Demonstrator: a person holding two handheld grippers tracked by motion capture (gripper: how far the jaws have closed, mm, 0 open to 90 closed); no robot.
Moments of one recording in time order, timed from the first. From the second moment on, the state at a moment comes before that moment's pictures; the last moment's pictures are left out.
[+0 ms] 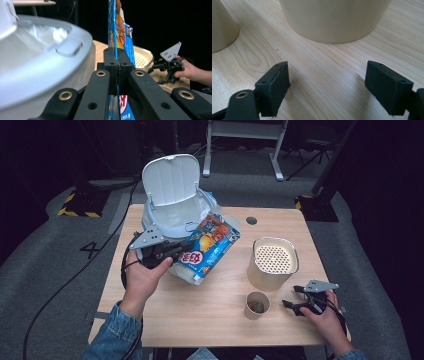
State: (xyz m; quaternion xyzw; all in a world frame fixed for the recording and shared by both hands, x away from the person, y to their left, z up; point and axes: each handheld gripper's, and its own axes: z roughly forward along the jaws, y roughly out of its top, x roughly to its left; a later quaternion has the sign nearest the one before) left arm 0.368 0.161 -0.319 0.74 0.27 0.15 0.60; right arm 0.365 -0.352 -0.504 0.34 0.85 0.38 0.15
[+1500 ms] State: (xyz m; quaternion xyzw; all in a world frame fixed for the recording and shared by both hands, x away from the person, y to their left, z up) left arm 0.413 0.172 -0.204 0.66 0.27 0.25 0.65; right arm 0.365 -0.352 -0.504 0.34 0.85 0.38 0.15
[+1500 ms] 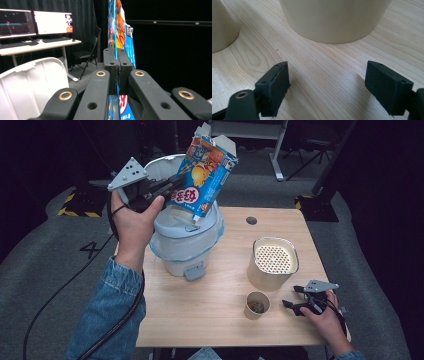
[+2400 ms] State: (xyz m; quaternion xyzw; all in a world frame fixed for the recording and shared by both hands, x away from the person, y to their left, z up) left arm 0.467 0.173 -0.236 0.66 0.33 0.27 0.62; right arm 0.364 -0.352 -0.504 0.34 0.85 0.38 0.15
